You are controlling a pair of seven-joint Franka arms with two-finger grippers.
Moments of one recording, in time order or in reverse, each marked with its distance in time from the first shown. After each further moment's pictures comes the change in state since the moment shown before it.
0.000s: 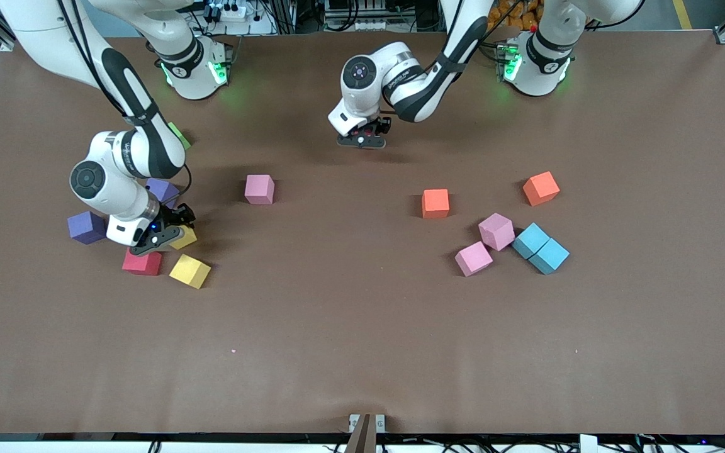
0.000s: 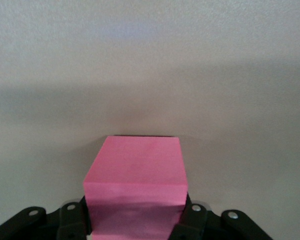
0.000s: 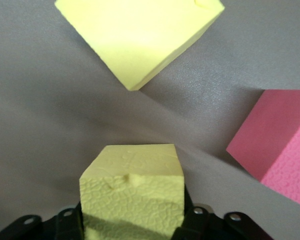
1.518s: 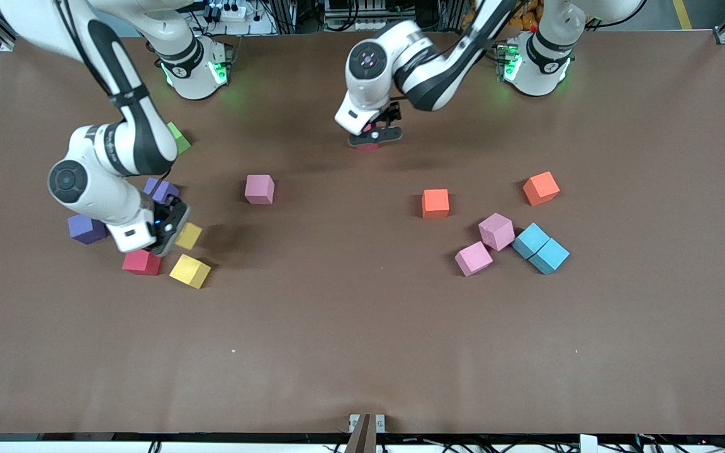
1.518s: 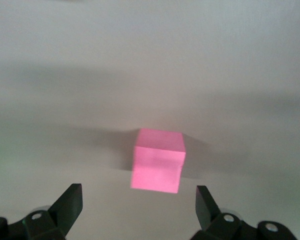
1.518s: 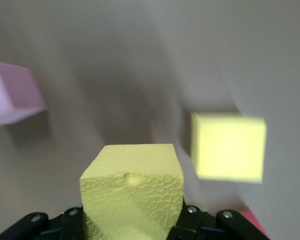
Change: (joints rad) left arm 0.090 -0.227 0.044 0.055 -0.024 -0.304 -0.133; right arm 0.055 -0.104 0.070 0.192 0.011 -0.346 -0.639
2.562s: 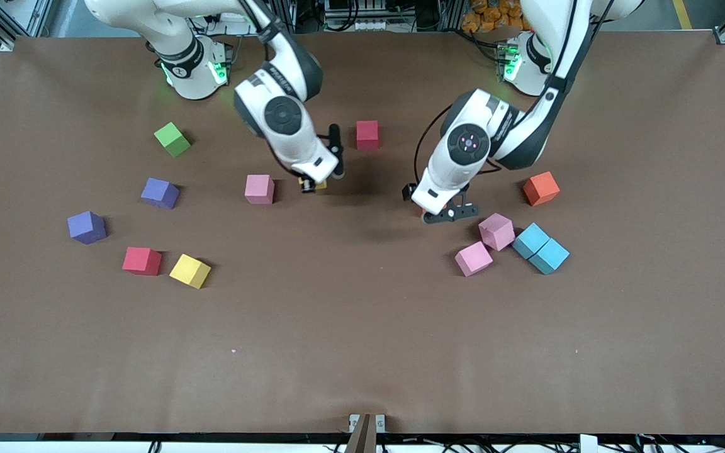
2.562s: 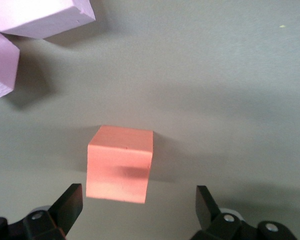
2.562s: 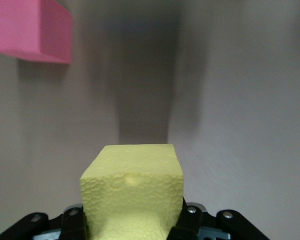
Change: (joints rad) left arm 0.134 0.116 0.232 -0.002 0.000 0.151 0.386; right arm 0.603 0.084 0.045 0.032 0.001 0.006 0.181
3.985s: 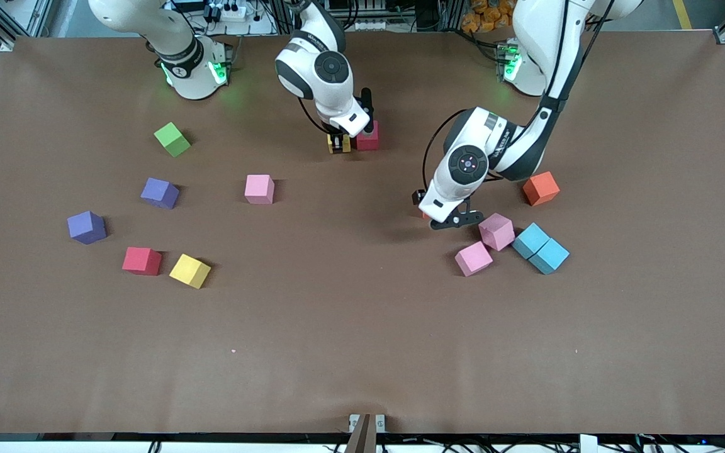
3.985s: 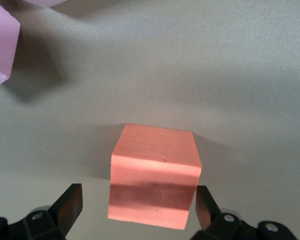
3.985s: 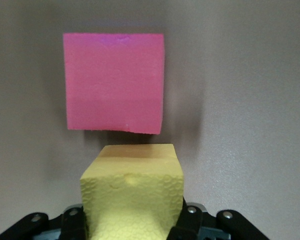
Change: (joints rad) left arm 0.004 0.047 0.015 -0.045 0.000 0.005 0.019; right arm 0.231 0.011 0.000 -0.158 0.000 0.195 0.270
